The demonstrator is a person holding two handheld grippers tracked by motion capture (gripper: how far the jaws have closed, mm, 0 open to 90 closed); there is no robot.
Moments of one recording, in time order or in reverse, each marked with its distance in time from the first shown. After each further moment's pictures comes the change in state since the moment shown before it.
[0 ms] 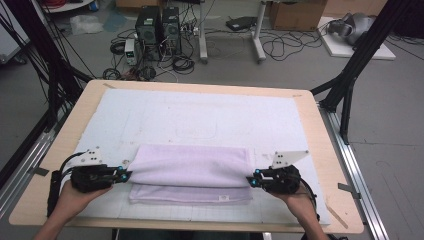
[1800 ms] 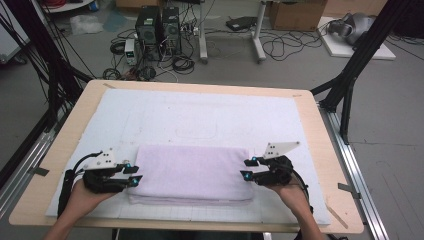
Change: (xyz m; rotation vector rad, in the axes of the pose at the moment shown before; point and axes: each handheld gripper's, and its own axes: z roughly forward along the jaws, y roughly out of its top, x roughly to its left) left arm -0.002 0.017 0.031 0.031 0.057 0.087; right arm -0.020 0.020 0.020 0.011 -0.054 -0.007
